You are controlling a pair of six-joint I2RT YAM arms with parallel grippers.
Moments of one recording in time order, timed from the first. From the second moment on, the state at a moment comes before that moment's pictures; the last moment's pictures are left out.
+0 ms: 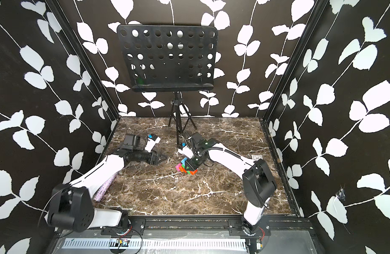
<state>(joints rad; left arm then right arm) -0.23 1.32 0.91 -0.50 0.67 0.16 0.70 1.71 1.33 -0.76 -0.43 -0.09</state>
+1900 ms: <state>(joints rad) -0.60 1.25 0.84 -0.34 0.45 0.84 0.67 1.64 1.00 -0.03 -0.73 0.61</state>
